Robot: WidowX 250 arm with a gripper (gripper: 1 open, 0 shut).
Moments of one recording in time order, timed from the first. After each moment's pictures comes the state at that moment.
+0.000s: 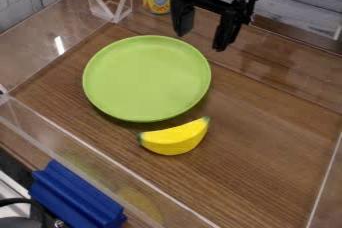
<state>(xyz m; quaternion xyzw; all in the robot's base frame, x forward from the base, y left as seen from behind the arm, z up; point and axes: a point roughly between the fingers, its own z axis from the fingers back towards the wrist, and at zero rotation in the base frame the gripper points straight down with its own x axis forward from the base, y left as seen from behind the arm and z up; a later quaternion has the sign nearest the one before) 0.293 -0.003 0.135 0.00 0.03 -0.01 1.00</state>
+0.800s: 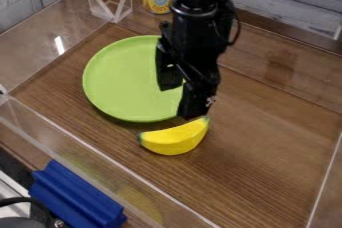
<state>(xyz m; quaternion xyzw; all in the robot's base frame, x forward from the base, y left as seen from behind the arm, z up) 0.227 -0.027 0.101 0.00 0.02 -0.27 0.96</state>
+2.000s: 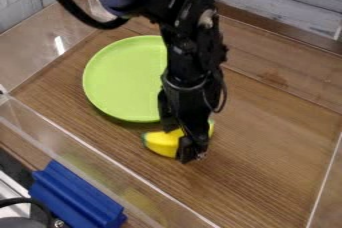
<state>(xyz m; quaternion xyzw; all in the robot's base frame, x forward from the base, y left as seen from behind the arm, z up) 0.220 -0.030 0.032 0.01 -0.01 -0.29 0.96</state>
